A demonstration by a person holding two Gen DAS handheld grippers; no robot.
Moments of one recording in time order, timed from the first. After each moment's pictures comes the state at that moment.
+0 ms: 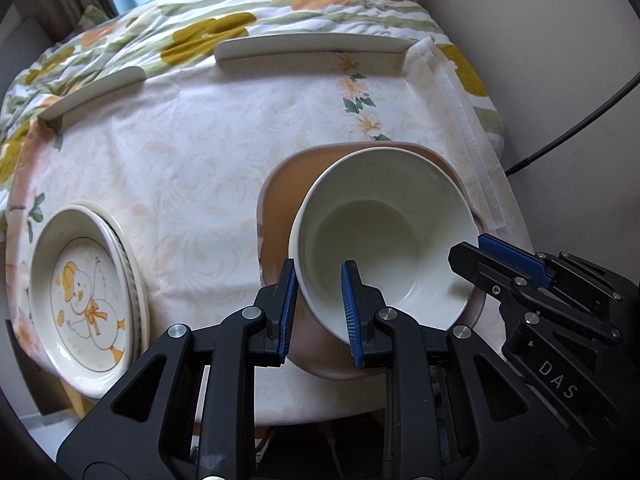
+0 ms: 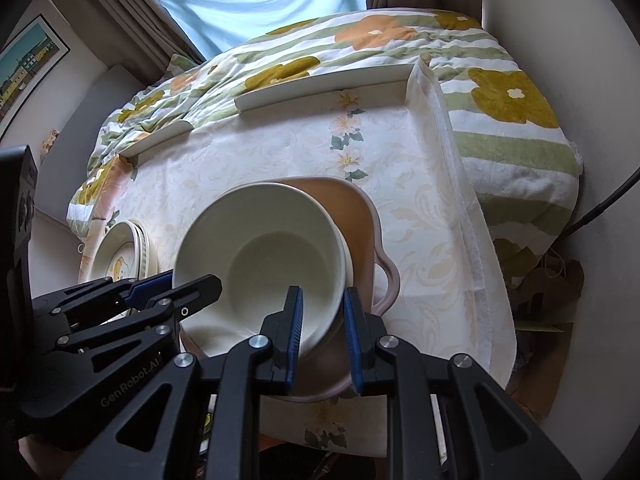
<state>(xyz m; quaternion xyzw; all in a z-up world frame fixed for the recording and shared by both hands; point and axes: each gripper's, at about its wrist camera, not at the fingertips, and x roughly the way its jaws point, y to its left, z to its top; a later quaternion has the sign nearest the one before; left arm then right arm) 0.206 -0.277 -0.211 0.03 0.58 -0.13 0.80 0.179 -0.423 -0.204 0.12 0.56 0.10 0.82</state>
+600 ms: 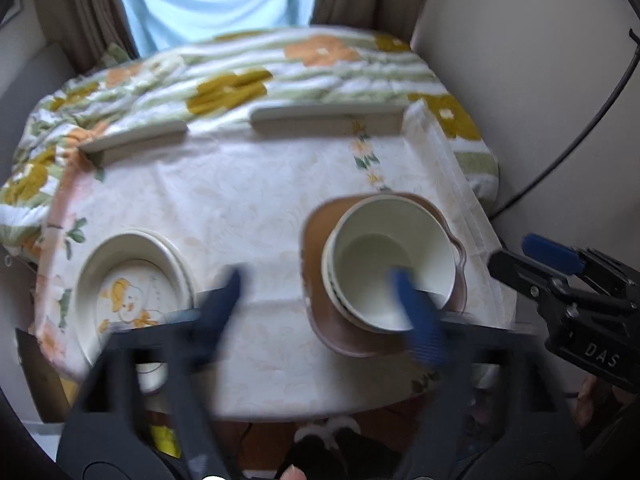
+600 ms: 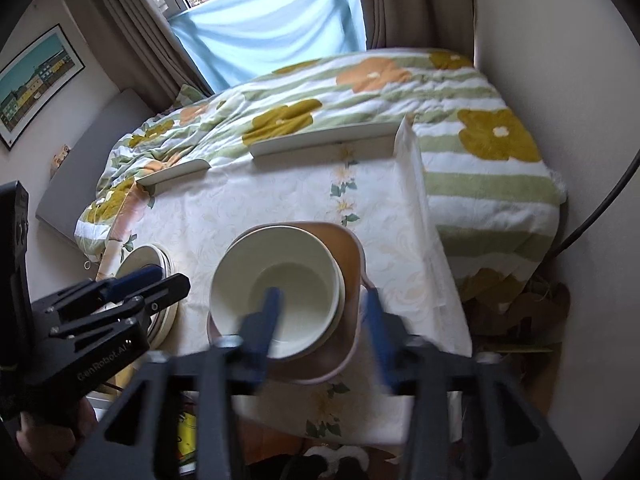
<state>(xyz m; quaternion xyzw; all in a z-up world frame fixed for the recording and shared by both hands) 0.168 -0.241 -0.145 0.03 0.48 -0.11 0.87 0.148 -0.439 -0.148 0.11 0.50 0.09 0.86</state>
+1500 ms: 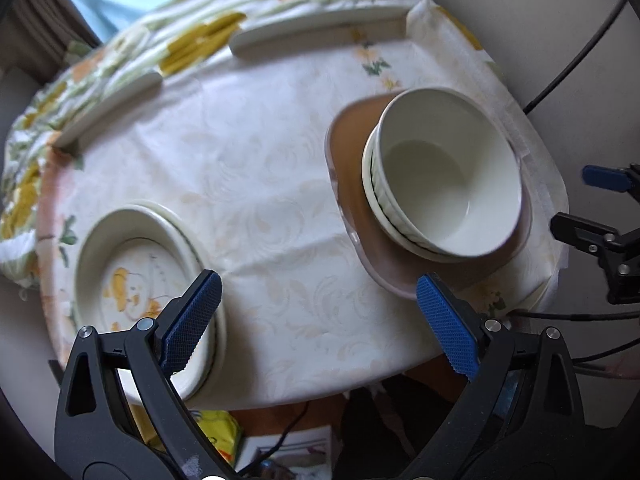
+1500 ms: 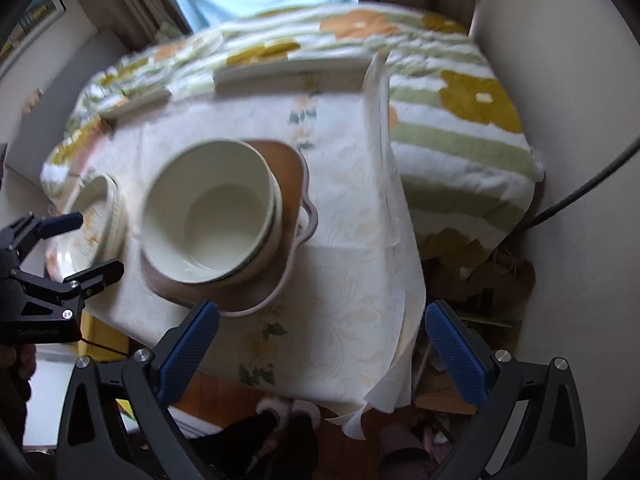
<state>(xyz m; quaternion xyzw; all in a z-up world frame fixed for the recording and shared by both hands) 0.194 -0.234 -0.217 0.12 0.60 -0.16 0.78 0.154 -0.448 -0.201 0.02 0.61 0.07 0.79</state>
